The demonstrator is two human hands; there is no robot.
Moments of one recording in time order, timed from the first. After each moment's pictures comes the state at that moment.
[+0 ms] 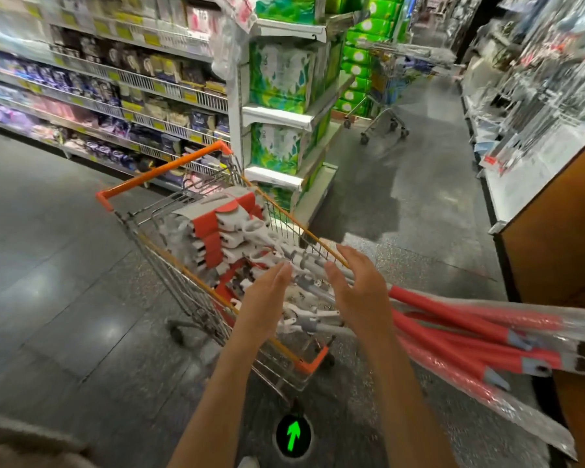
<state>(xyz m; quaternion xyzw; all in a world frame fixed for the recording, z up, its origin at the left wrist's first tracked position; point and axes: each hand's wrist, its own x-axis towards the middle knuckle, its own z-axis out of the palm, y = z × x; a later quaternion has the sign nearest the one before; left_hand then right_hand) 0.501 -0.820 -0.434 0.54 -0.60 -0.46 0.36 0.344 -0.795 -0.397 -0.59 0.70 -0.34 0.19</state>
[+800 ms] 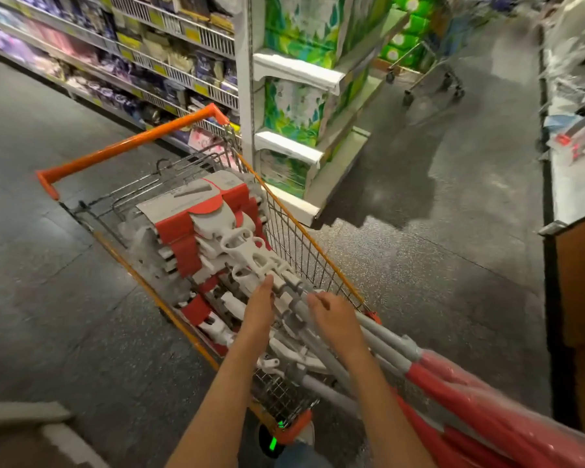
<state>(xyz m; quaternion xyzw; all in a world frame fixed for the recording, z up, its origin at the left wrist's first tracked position) 0.419 -1.018 -0.563 0.60 -0.18 -0.67 0.41 0.280 -0.996 -0.534 -0.54 0.71 -0.19 0.42</state>
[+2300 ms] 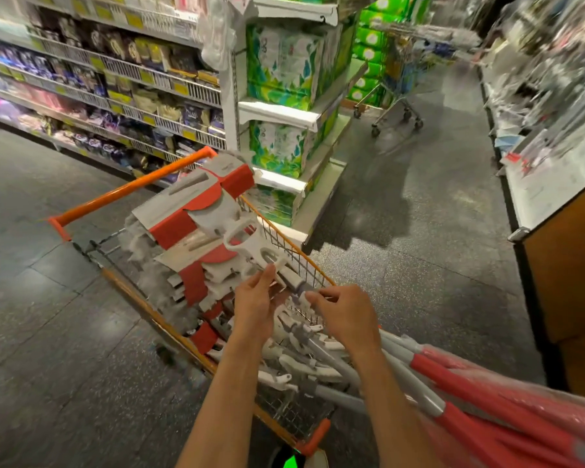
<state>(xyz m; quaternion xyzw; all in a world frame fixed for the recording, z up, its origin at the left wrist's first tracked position) 0.452 -1.012 -0.480 0.48 -0.18 -0.66 0.55 0.311 -0.968 -0.449 -0.56 0.75 -0.25 0.27</state>
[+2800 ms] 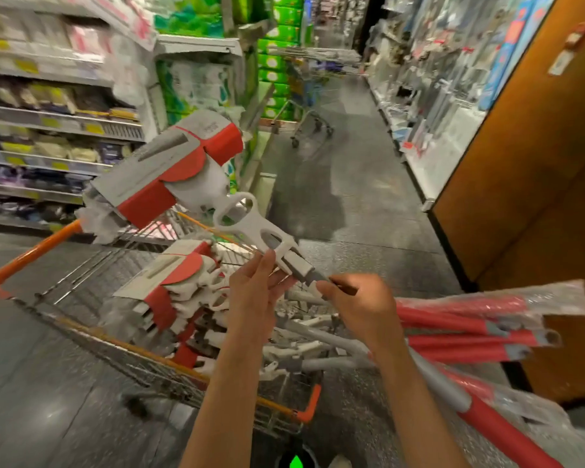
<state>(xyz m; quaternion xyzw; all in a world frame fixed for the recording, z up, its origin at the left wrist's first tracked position) 0.457 -0.939 -0.403 0.34 -0.31 -0.73 0.50 0.314 -0.849 -0.390 -0.49 0.73 -0.42 0.23</state>
